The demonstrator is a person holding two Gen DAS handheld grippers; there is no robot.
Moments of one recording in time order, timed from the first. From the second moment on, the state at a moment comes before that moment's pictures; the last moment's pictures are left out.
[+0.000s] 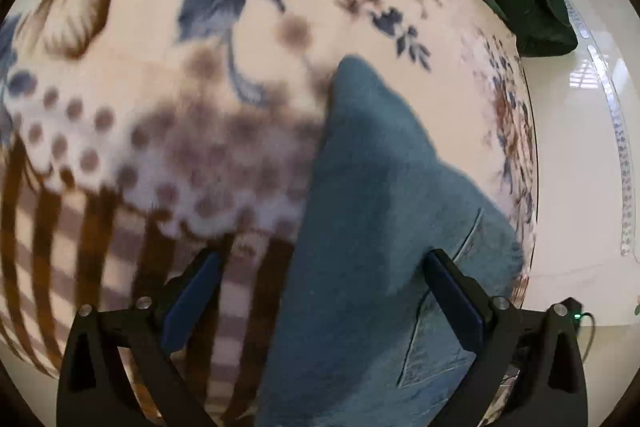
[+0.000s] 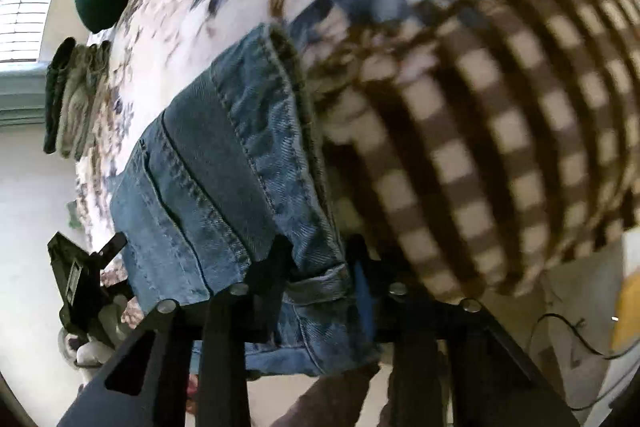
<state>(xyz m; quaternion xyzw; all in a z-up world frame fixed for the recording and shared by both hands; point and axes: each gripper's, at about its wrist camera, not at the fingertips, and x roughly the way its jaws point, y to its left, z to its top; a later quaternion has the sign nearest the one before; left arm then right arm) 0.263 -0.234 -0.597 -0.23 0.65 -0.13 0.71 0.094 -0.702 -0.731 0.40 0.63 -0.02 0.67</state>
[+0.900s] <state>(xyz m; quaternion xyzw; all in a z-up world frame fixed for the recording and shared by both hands) 0.262 -0.234 -0.601 -0.24 0.64 -0.15 0.71 0.152 -0.639 -0.747 0.41 0.60 0.21 0.66</state>
